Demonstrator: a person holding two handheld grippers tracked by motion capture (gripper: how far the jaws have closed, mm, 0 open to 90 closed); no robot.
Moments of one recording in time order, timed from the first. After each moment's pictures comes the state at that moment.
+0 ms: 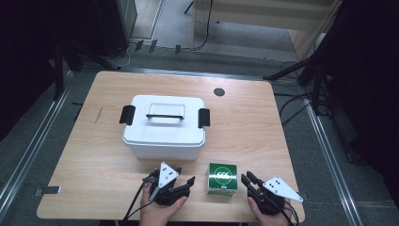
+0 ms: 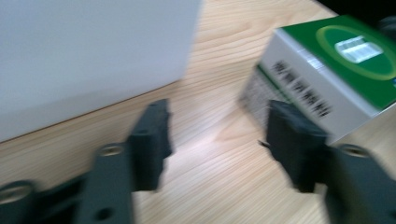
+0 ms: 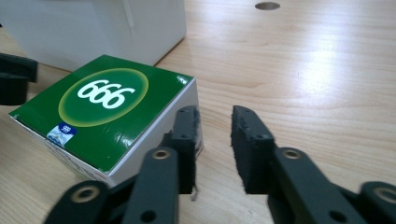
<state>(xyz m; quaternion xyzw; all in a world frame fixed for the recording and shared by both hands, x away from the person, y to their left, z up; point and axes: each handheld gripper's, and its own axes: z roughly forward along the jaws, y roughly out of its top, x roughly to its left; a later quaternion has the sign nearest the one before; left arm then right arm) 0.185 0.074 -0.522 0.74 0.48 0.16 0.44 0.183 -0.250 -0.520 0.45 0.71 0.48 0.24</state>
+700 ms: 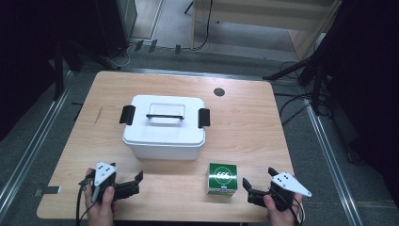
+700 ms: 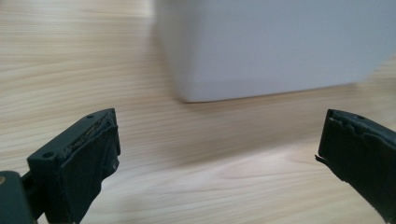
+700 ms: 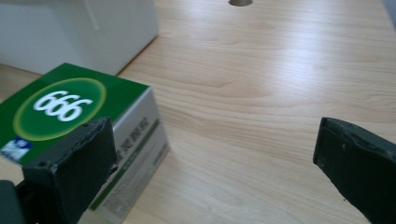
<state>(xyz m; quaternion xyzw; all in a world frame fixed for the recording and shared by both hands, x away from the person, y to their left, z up) 0.176 0.212 -0.526 0.66 0.58 0.25 0.41 0.191 -0.265 -0.506 0.48 0.71 0.45 0.25</state>
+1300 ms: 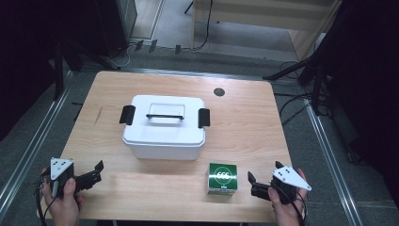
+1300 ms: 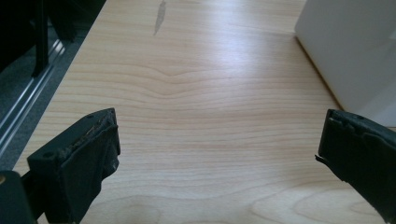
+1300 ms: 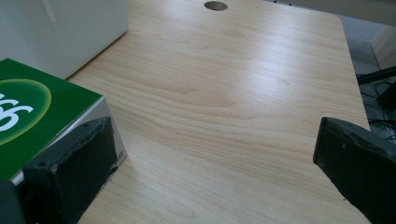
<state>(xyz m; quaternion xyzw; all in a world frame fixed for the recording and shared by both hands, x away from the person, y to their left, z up) 0.183 0.307 -0.538 0.59 0.64 0.31 0.38 0.206 -0.271 -0.497 0.47 0.73 0.40 0.30</state>
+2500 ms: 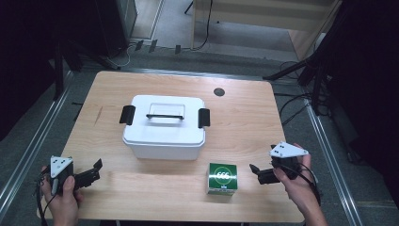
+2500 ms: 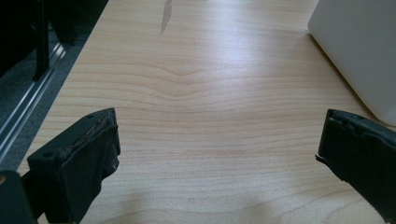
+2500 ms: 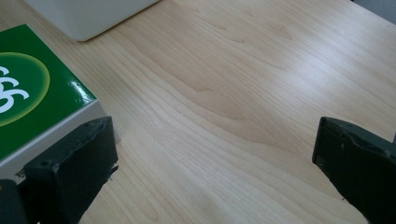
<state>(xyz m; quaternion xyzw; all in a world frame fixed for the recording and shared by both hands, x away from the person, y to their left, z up) 0.191 0.314 -0.548 0.59 0.64 0.31 0.38 0.263 -0.280 -0.458 0.35 0.85 0.33 0.22</state>
